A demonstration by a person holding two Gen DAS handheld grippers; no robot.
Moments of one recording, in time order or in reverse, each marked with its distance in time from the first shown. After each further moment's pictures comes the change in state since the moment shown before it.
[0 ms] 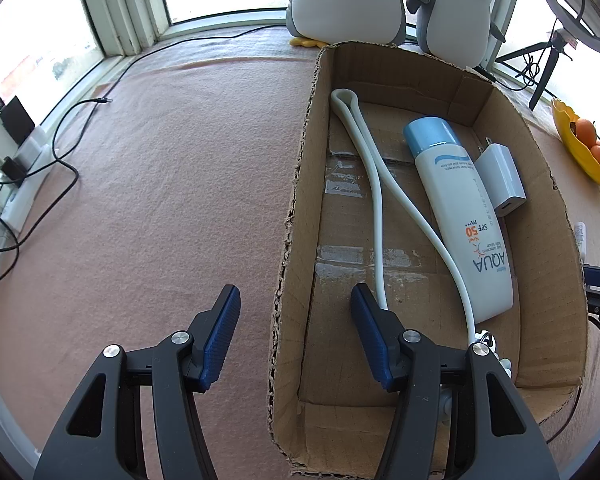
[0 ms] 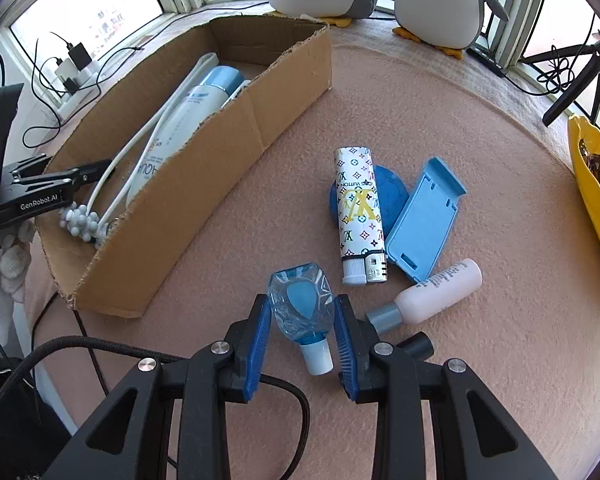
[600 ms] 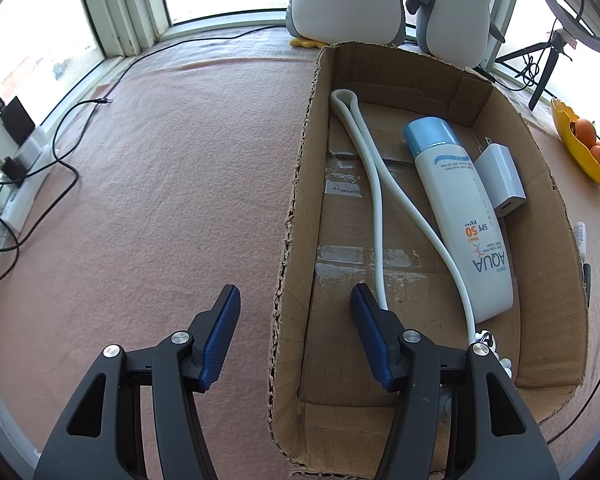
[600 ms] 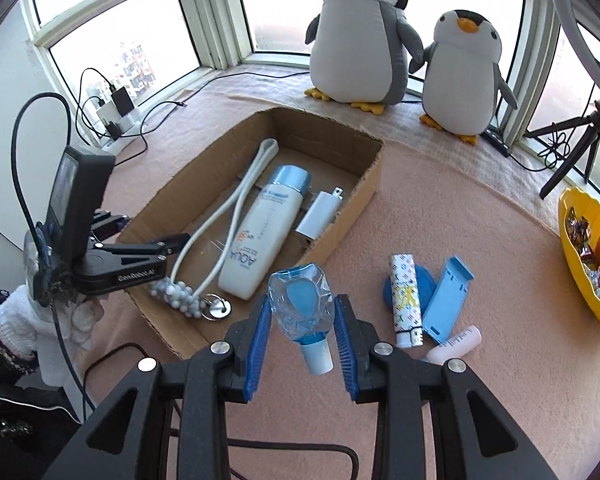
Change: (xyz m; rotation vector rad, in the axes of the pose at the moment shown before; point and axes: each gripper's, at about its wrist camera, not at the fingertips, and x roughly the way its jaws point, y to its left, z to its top) left arm -0.001 -0.001 0.000 0.000 -0.002 0.000; right arm -0.059 0.054 0.035 -0.042 -0.184 0.036
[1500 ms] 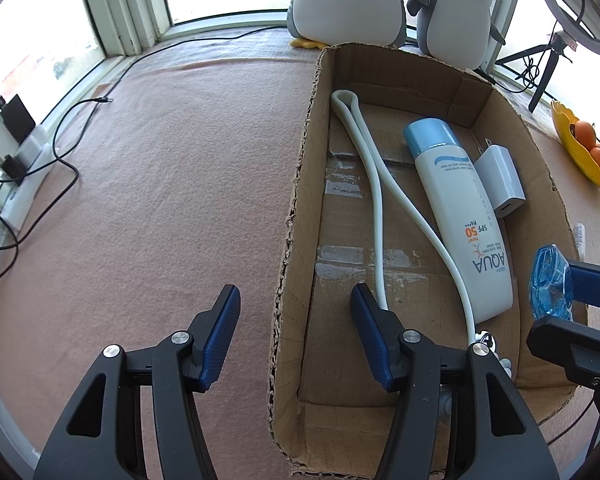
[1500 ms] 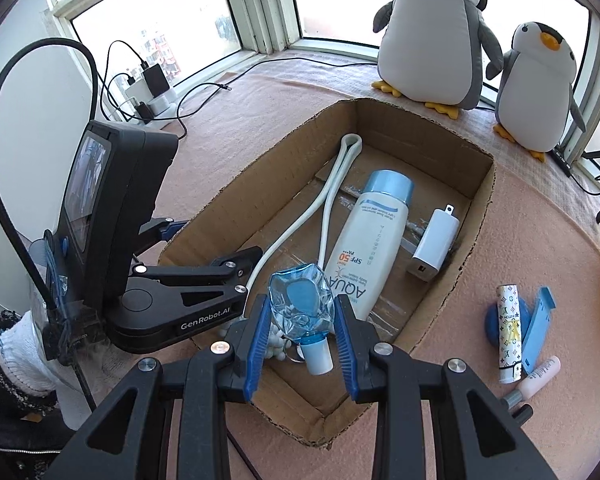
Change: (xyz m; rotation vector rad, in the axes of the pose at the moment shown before) left arm 0.000 0.002 0.001 -0.004 -0.002 -0.004; right arm 0.048 0.069 0.016 -0.044 0.034 0.068
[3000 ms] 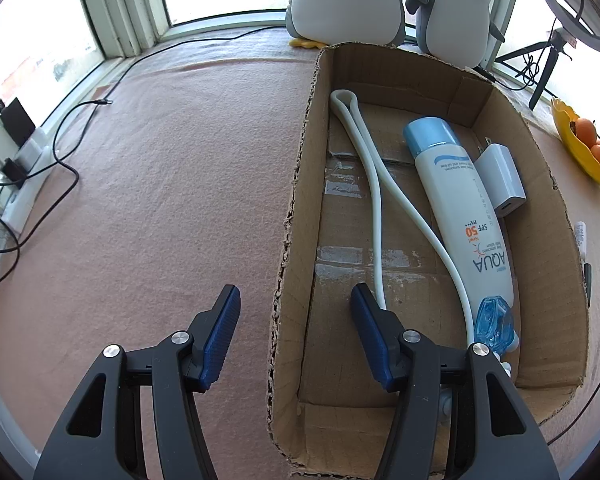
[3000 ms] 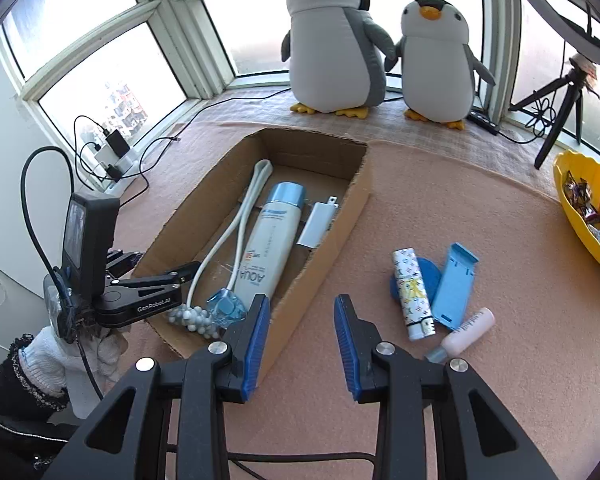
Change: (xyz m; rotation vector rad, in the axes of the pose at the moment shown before) left arm 0.001 -0.001 0.000 0.004 0.000 0.004; right arm -0.065 -0.083 -0.031 0.215 -0.093 -0.024
